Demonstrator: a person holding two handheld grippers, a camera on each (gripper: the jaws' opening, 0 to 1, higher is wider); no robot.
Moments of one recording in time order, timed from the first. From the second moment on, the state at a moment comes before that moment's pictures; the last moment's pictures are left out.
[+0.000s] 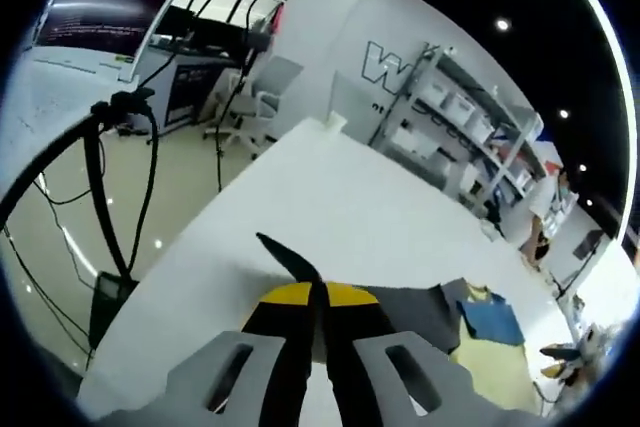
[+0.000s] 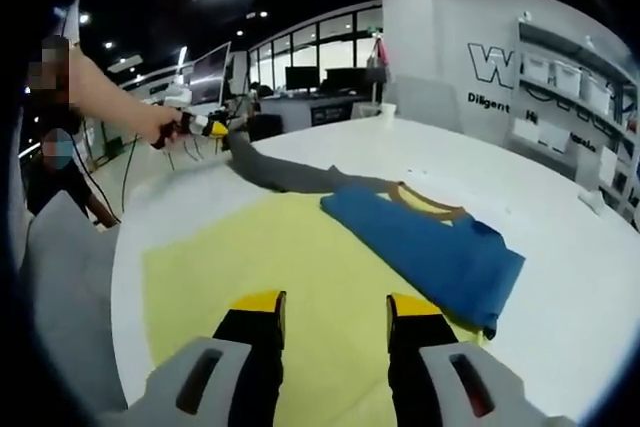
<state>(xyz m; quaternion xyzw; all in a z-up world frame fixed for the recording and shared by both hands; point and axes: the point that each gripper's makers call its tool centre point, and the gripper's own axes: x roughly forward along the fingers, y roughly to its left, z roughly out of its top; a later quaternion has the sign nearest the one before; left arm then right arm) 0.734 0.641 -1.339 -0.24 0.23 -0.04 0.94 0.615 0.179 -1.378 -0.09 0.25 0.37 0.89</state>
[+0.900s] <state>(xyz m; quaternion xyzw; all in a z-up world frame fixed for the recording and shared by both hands) 0.785 0.478 -1.228 -0.21 0.19 -0.23 0.93 0.592 0.164 -1.379 -0.08 0.23 0.41 0.88</state>
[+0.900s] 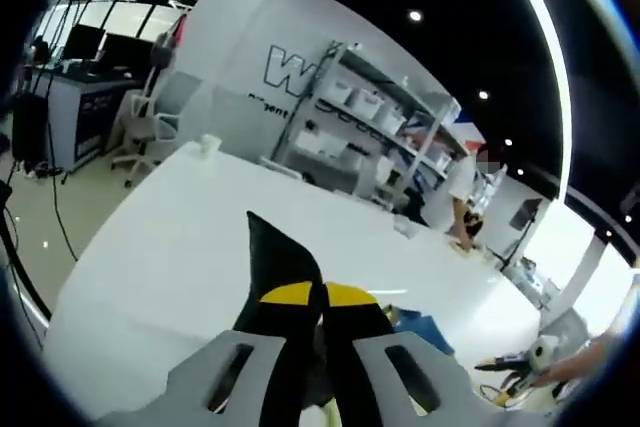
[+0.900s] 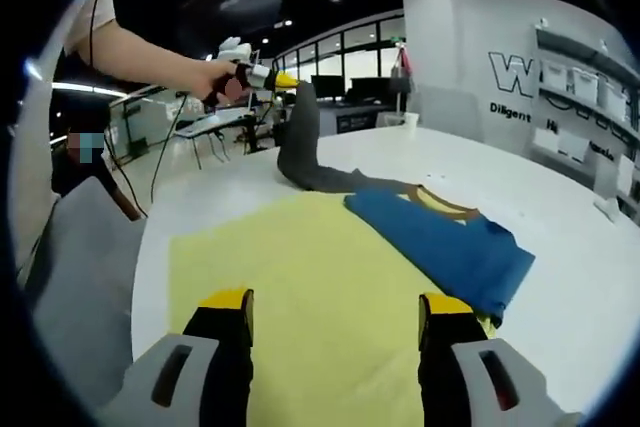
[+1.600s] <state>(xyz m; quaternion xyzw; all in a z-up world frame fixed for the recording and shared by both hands) 0.796 0.331 -1.192 -0.17 0.19 -0.37 0.89 0.588 0.152 -1.383 -0.06 0.23 0.40 0.88</state>
